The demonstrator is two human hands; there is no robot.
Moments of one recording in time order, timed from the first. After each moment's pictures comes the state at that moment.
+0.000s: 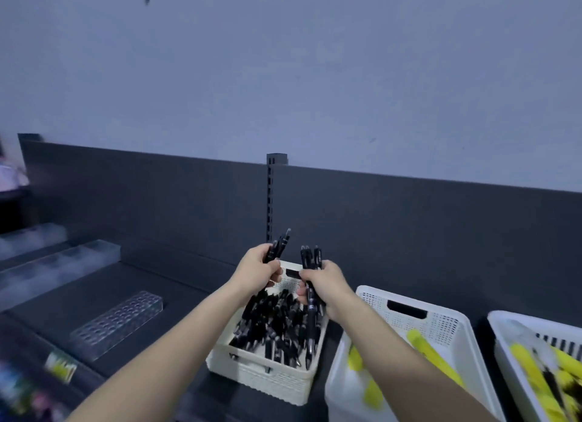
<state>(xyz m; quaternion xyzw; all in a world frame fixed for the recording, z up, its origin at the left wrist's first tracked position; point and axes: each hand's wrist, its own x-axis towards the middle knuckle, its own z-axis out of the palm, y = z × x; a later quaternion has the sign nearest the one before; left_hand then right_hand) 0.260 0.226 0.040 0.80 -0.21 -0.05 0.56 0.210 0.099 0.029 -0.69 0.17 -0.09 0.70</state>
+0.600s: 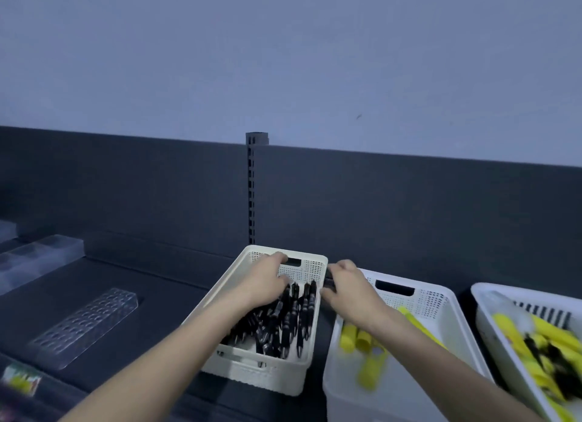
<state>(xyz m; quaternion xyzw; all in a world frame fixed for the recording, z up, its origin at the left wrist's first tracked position) 0.266 0.202 0.015 0.91 -0.30 -0.05 0.29 0.177 0.061 0.007 -0.97 0.16 -0.09 0.18</state>
